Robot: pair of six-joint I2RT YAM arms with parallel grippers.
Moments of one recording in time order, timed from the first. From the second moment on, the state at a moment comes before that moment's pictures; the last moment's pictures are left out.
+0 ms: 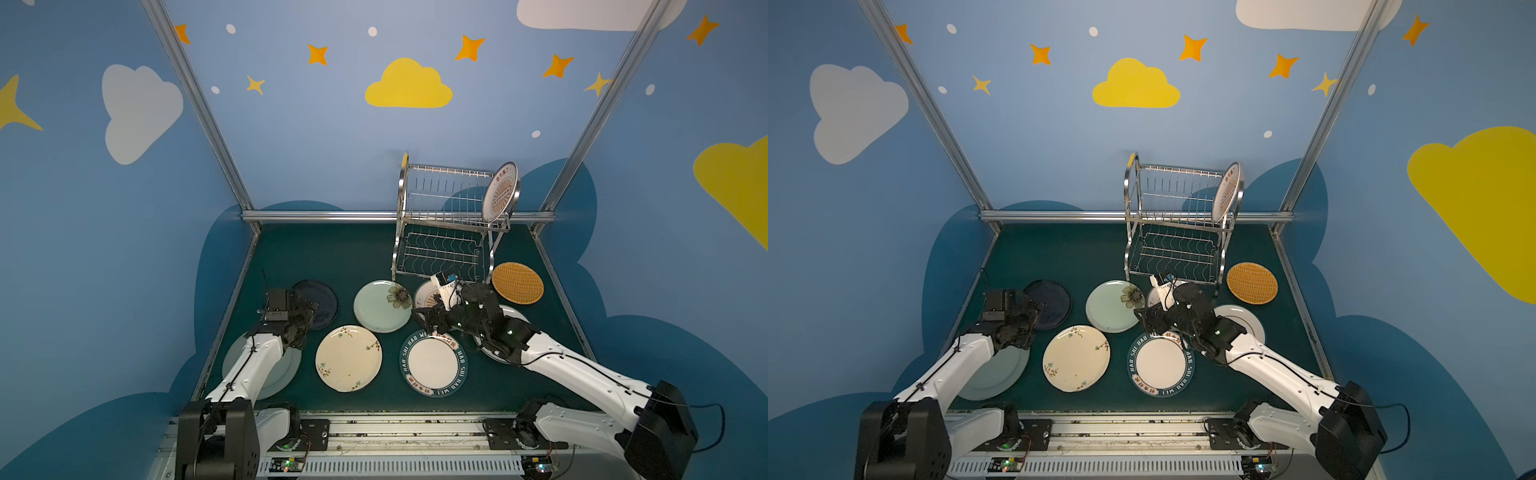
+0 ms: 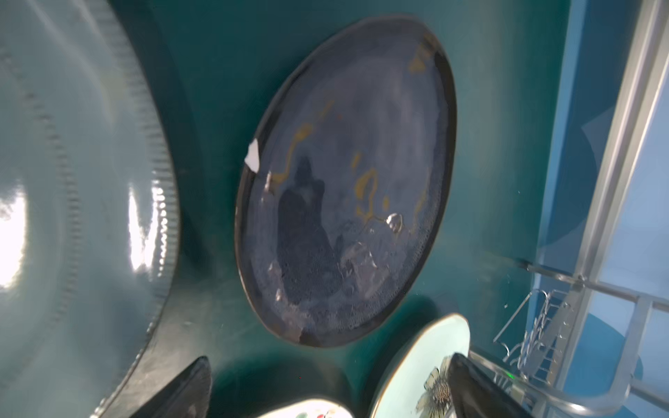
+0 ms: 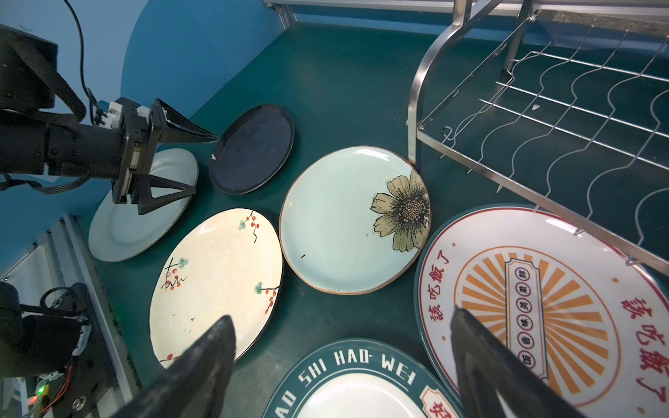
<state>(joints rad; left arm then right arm) 0.03 1.16 0.58 -0.34 0.11 -1.22 0.78 1.14 0.77 -0.14 -0.09 0.24</state>
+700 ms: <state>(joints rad) 0.01 1.45 0.56 0.09 0.09 -1.28 0.78 1.14 0.77 -0.14 -0.09 0.25</state>
